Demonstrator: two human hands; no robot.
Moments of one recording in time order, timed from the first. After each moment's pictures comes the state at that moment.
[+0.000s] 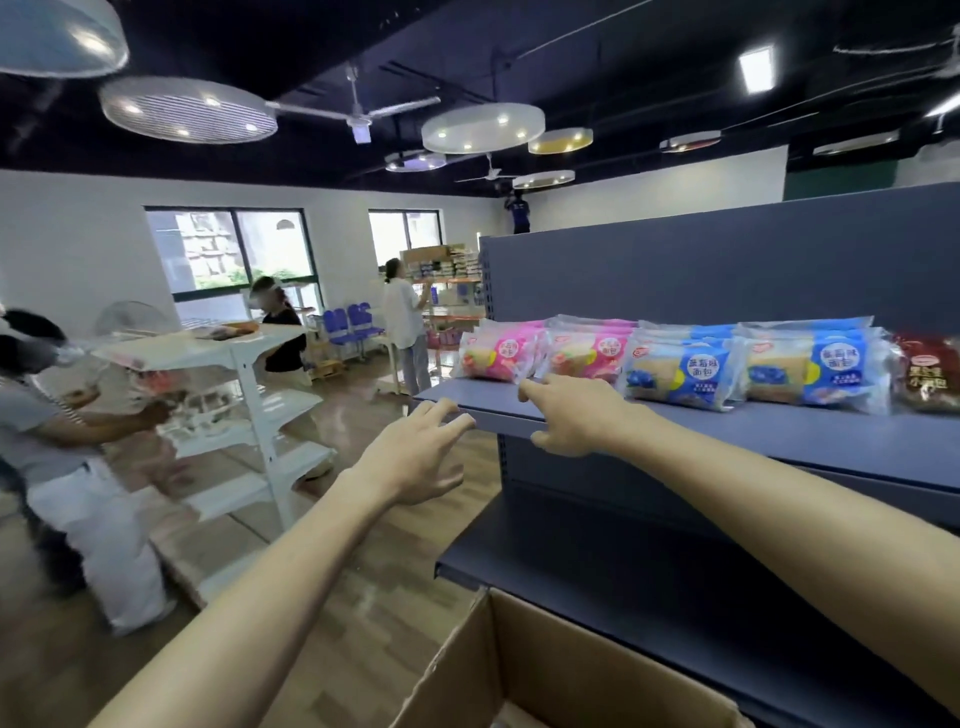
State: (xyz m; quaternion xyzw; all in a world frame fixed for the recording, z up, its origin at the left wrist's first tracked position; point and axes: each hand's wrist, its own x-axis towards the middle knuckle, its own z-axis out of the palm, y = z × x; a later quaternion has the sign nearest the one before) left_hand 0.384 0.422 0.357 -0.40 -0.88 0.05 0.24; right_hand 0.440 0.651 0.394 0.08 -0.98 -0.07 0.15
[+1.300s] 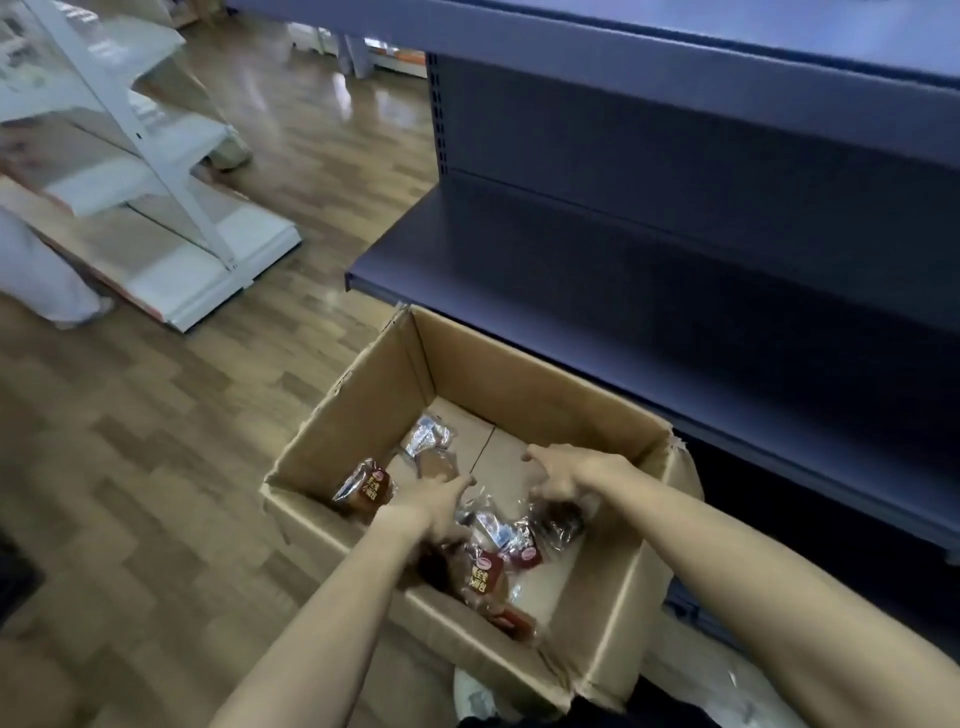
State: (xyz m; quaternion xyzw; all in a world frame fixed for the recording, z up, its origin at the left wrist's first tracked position) left_hand 0.466 0.490 -0.026 -0.22 -0.89 -0.01 -0.40; right_hand 0.483 0.702 -0.015 -0.03 -0.90 0.13 -0.41
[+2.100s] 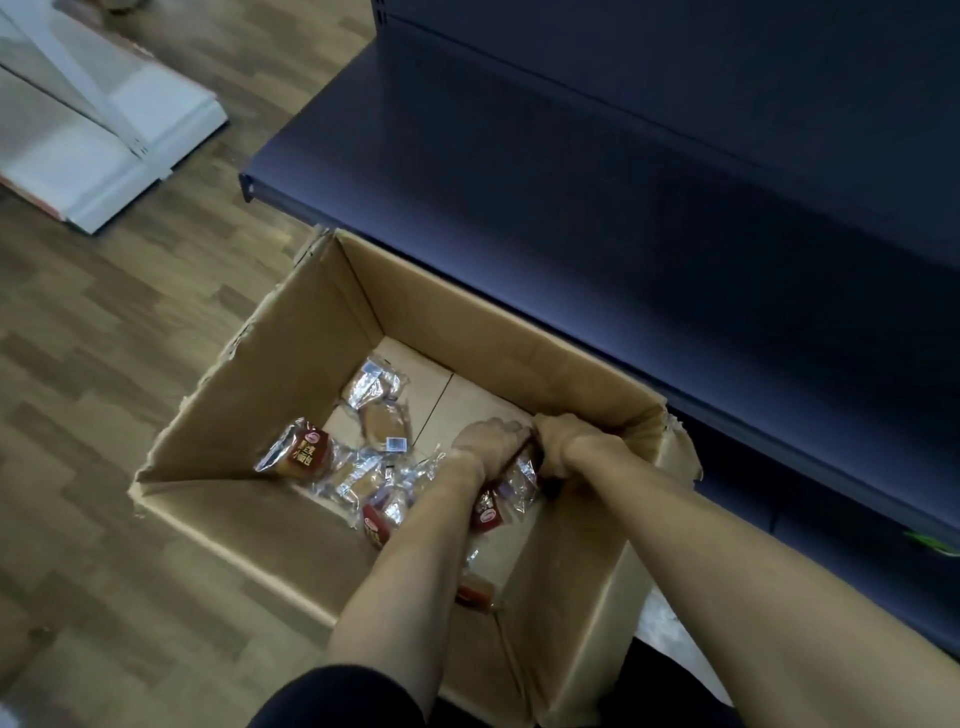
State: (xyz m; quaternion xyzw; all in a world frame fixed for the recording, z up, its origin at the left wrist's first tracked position) left_hand 0.445 0.626 -0.138 -0.40 -0.84 -0.01 -0.37; right_hand 0.478 0.747 -0.077 -0.12 -0.88 0.11 -0.45
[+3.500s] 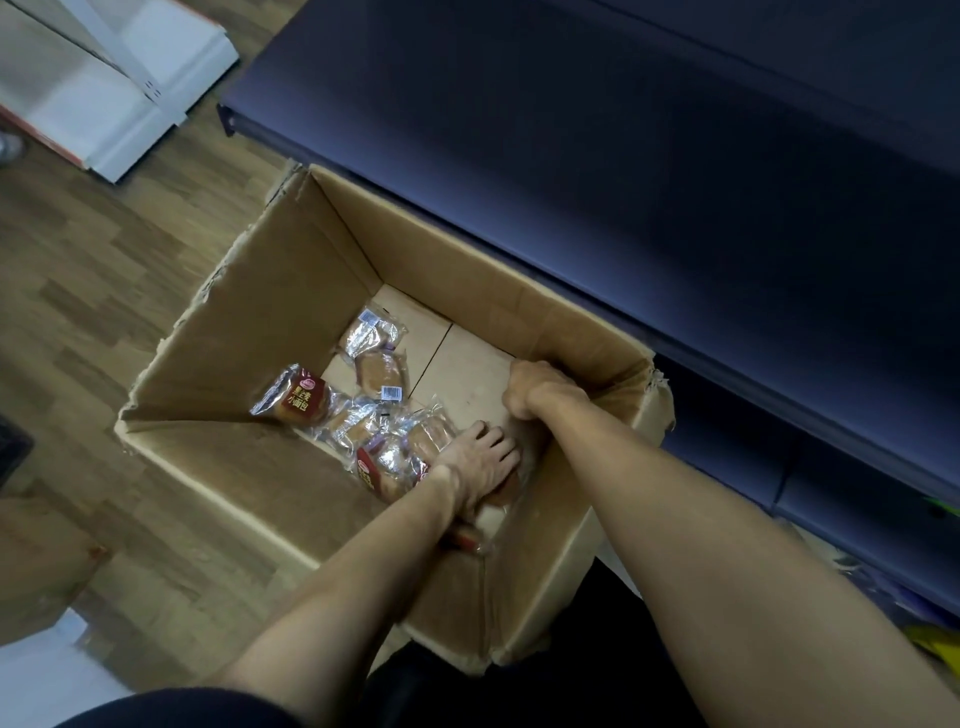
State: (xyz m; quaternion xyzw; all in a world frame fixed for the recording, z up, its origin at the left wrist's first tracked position) left_hand 0.521 0.602 -0.146 -0.55 -0.76 0.24 -0.27; right_hand 0.474 0.725 -0.061 -0.17 -0.88 0.15 -0.42
